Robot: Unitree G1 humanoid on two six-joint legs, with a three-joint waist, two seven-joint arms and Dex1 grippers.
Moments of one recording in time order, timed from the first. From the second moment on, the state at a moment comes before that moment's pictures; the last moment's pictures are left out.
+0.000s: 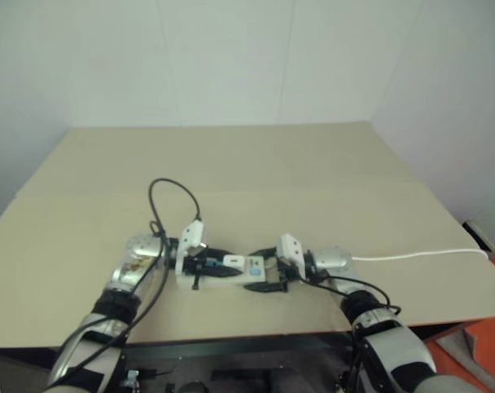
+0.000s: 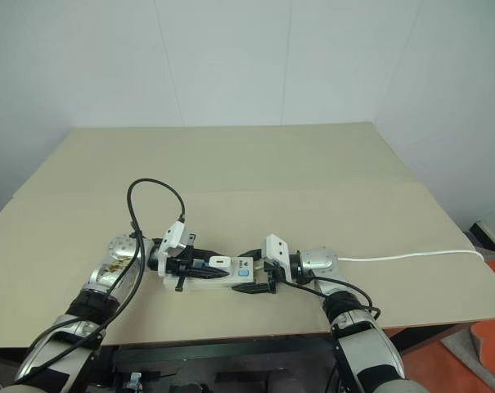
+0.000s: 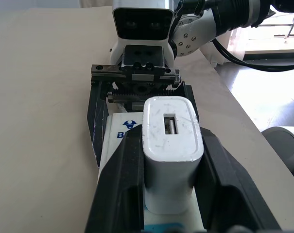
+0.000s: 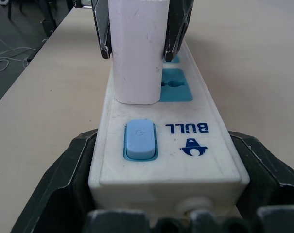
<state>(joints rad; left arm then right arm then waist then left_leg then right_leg) -0.58 0.49 -0.22 0.50 -0.30 -0.06 -1.48 -0.70 -0.22 0.16 0.91 0.10 -0.43 1.37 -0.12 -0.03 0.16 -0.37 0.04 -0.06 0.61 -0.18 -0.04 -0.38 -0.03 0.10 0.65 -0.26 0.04</state>
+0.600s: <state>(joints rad) -0.74 0.60 -0.11 0.52 -0.33 0.12 -1.51 -0.69 -0.24 0.15 0.89 0.11 -0.41 1.39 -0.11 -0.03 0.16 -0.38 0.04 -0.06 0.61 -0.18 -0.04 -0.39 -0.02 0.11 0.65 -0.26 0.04</state>
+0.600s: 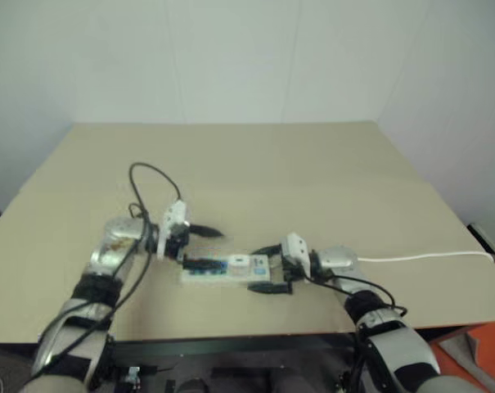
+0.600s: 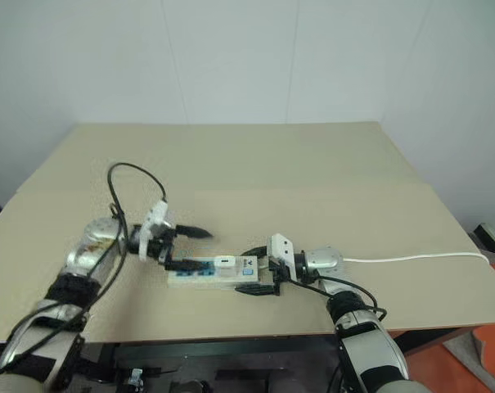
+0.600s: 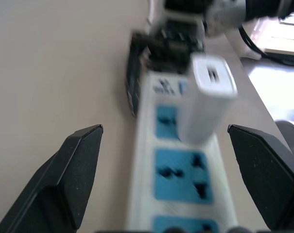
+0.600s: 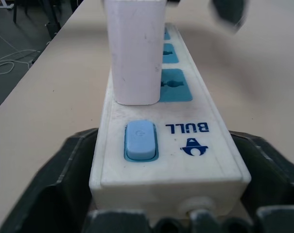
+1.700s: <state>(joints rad) -0.38 0.93 0.13 0.21 -0.42 0.27 -1.52 -0.36 -0.82 -0.11 0.21 0.38 0.04 1.37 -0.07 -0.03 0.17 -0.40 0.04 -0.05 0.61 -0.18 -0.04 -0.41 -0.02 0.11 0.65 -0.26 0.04</state>
